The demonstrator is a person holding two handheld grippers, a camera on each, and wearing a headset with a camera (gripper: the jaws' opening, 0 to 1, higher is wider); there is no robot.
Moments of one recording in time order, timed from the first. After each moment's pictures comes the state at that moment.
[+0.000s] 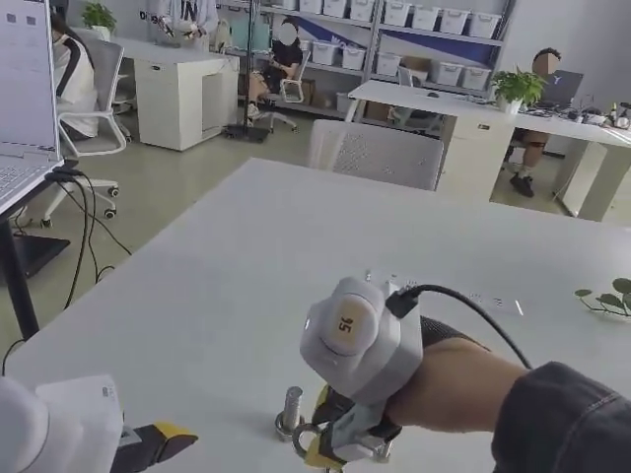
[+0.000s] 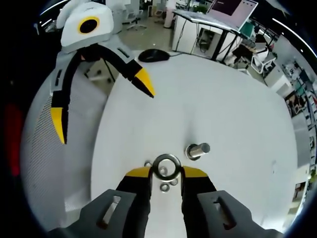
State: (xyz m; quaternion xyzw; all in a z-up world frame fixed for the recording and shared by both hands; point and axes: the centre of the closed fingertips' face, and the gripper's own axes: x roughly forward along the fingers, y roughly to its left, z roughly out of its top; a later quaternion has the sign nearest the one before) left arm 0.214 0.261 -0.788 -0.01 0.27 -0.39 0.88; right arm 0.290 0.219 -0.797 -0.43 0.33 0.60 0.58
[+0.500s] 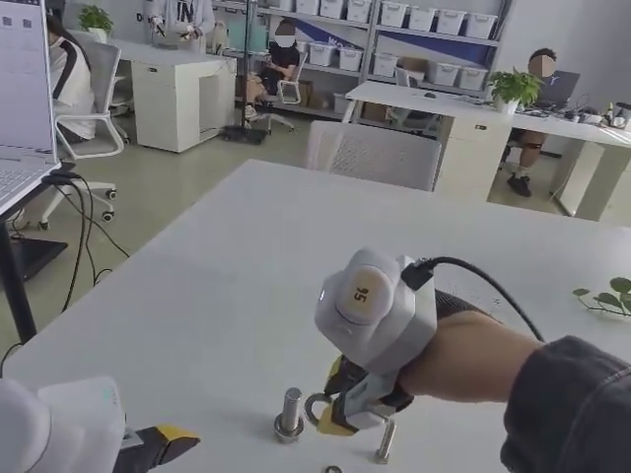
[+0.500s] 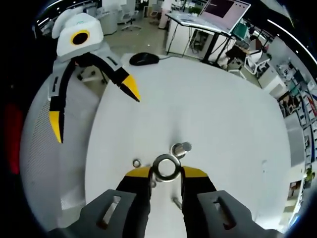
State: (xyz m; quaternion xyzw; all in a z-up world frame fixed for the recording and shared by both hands) left arm 0.214 0.260 -0.788 -0.01 0.27 -0.39 0.88; right arm 0.311 0.220 -0.779 -0.44 0.32 0.59 0.60
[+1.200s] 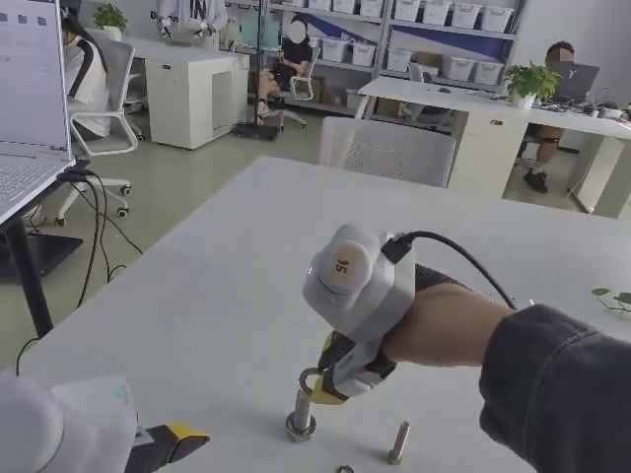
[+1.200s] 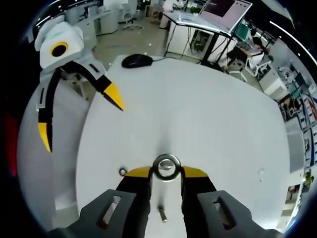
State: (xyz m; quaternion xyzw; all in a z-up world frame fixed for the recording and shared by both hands) left arm 0.215 0.262 -0.790 0.00 0.28 -0.38 0.88; right arm 0.339 0.248 -0.783 -0.45 0.31 0.59 0.59
